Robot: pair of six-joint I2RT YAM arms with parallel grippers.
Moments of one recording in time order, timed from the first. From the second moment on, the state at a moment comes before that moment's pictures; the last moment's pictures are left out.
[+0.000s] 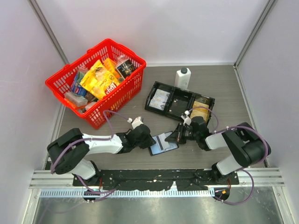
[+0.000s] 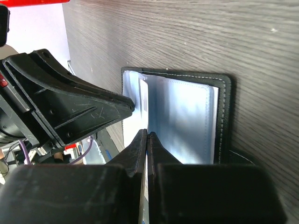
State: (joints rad) left arm -1.00 1.49 0.58 0.09 -0.19 -1.21; right arm 0.44 1.53 0.26 0.67 -0.69 0.89
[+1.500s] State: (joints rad) left arm -0.74 0.54 0.54 -0.66 -0.32 -0.95; right arm 0.90 1.65 1.25 -0.32 0.50 -0.25
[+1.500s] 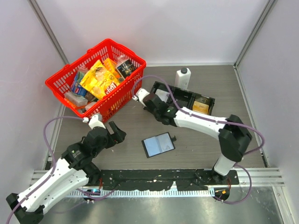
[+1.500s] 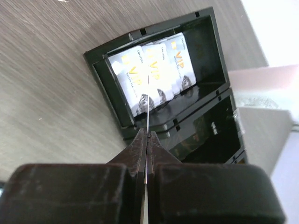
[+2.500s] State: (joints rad) left arm -0.74 0.47 0.54 -0.78 -0.46 -0.92; right arm 0.89 2.01 1.26 0.03 0.63 -0.83
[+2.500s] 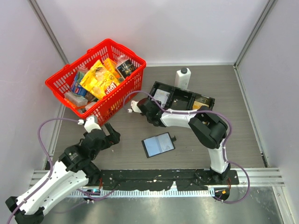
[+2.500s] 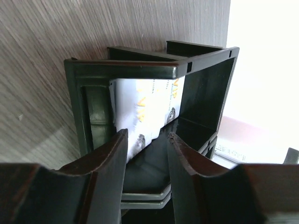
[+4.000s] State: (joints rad) left arm -0.99 1.35 0.77 -0.41 -0.20 -0.97; right arm 0.87 1.21 0.65 -0.29 0.19 0.58
